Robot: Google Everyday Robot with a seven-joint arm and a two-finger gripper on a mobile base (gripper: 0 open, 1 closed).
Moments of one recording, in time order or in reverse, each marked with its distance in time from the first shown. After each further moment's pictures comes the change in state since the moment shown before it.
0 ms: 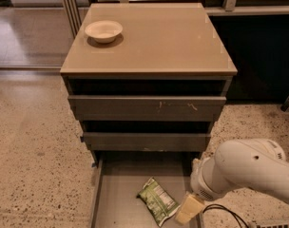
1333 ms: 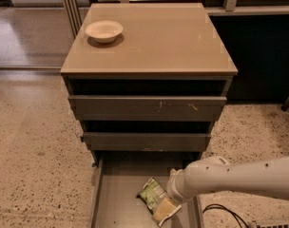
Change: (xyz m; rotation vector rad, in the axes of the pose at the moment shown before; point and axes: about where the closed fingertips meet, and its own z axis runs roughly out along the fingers) arm -0.009 -0.015 0.163 -0.047 -0.074 0.029
